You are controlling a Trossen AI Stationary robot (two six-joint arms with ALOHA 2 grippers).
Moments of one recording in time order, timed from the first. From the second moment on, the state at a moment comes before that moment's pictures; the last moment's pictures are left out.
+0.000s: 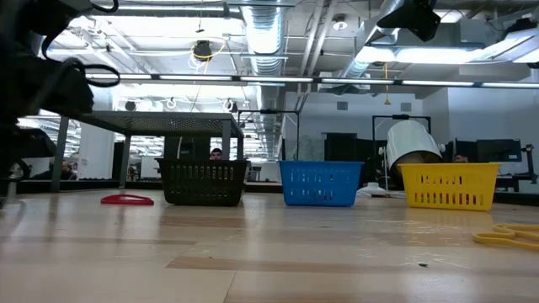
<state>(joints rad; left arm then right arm) -0.49 1.25 0.48 -0.41 0.21 -0.77 0.19 0.92 0.89 -0.46 0.16 0.47</state>
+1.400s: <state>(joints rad) -0.52 1.24 0.53 -0.27 0.29 -0.84 0.26 0.92 0.89 -0.45 0.16 0.47</state>
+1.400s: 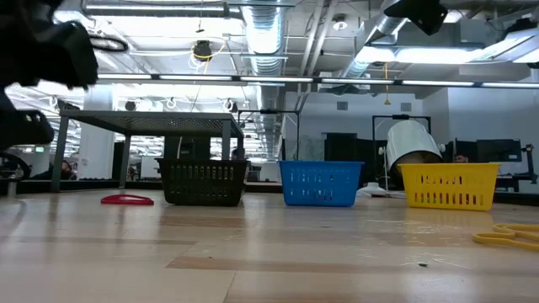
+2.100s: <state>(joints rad) -0.86 1.49 0.75 -0.63 -0.08 -0.88 0.28 0.92 0.89 -0.36 0.16 0.52</state>
